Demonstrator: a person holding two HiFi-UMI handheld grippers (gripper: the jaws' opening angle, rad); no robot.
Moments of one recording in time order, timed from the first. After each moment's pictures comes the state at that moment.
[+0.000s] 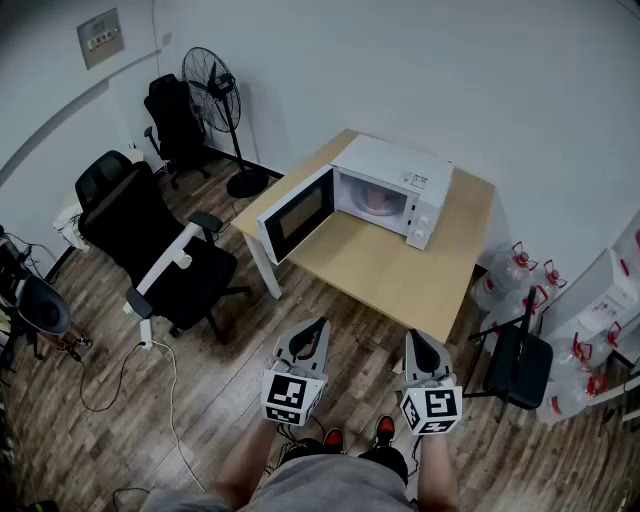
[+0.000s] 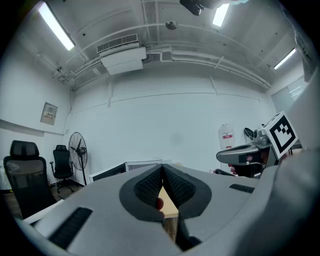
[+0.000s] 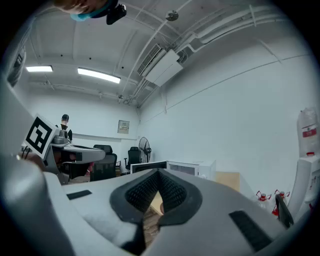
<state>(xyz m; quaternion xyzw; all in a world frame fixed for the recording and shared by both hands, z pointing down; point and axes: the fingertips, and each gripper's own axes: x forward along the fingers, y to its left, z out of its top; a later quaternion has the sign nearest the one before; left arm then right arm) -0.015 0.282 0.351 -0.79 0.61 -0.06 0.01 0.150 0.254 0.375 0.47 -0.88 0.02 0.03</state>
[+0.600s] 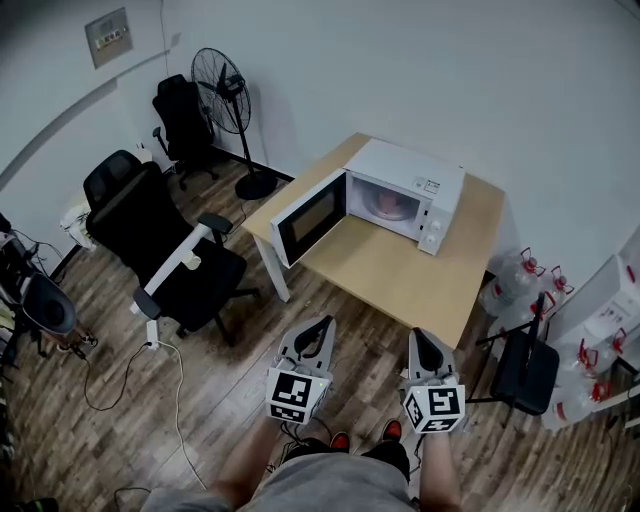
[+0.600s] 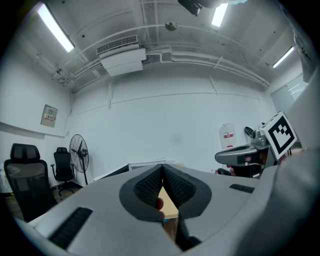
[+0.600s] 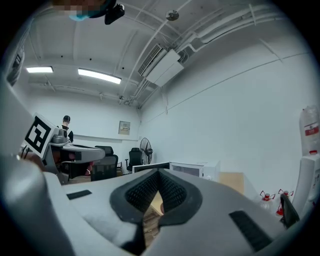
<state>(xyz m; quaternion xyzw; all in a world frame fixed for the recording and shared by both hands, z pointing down) -0.037 0.280 0.350 -0.79 0.61 -0.07 0.01 0.124 0.248 0.375 0.46 -0.89 0.02 0.02</state>
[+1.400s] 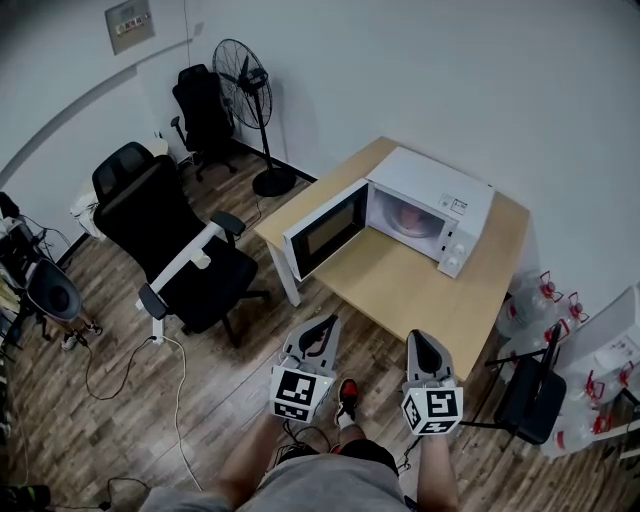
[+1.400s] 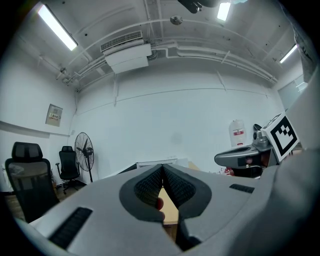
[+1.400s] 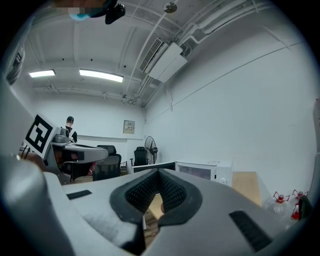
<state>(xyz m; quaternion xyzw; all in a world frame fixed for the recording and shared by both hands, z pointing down) -0.078 0.208 0.358 -0.77 0.63 -0.07 0.01 0.071 0.171 0.387 0.43 -0.90 0.03 0.02</state>
